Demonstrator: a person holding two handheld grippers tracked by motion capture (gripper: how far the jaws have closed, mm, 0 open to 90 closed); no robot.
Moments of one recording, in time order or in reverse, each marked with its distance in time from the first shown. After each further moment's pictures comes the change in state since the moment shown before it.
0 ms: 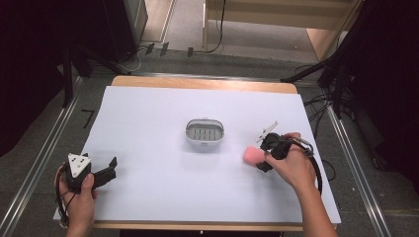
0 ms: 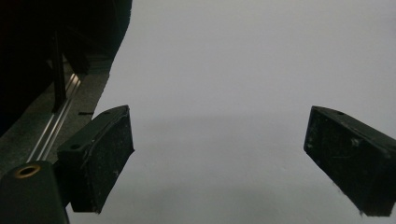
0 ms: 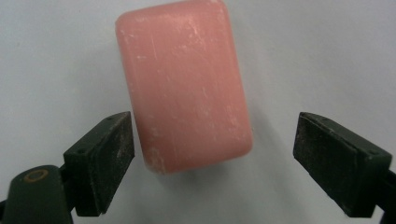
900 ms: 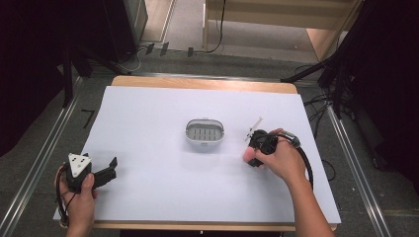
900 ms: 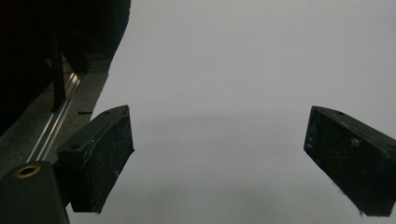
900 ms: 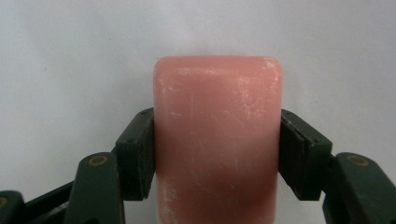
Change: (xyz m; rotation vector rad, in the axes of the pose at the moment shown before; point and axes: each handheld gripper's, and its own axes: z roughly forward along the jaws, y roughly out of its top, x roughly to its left) left arm 0.000 0.000 0.000 0.006 -0.003 0.003; right arm 0.001 0.031 0.016 0.079 0.106 -0.107
